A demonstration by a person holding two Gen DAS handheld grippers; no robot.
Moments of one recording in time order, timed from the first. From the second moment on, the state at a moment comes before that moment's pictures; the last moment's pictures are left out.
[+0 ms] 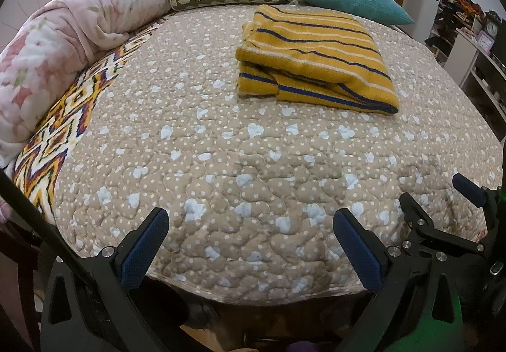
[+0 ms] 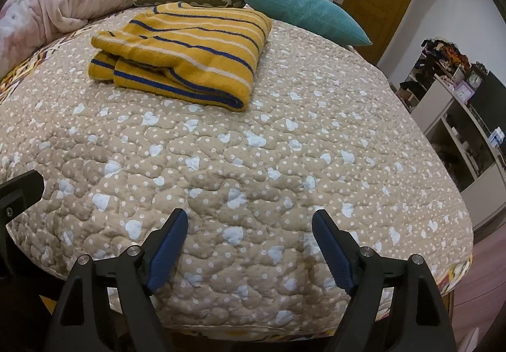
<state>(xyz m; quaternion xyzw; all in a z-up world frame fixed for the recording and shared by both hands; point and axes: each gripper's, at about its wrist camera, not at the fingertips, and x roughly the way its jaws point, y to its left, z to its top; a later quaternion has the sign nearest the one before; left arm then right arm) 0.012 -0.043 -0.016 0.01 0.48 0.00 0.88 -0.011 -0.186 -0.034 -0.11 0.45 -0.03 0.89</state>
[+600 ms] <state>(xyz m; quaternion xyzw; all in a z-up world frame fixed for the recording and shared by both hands) 0.029 -0.024 -0.016 -0.01 0.47 0.01 0.88 0.008 -0.190 -0.027 -0.10 0.45 -0.02 0.89</state>
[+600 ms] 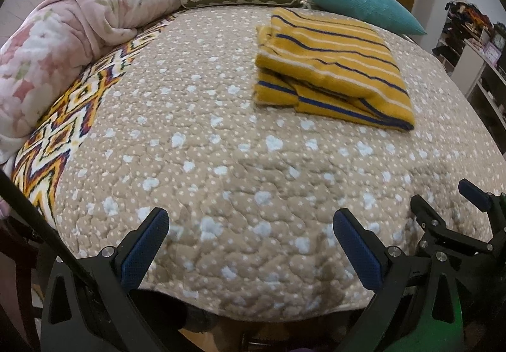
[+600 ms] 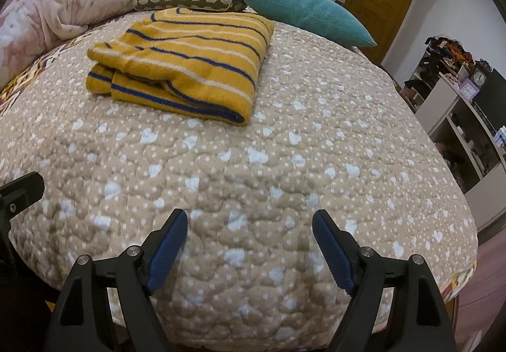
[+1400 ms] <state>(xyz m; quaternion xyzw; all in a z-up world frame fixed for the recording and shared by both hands) 0.048 -0.017 -0.026 0.00 0.48 0.01 0.88 0.031 -0.169 -0.023 -0.11 0.44 0.01 0.89</state>
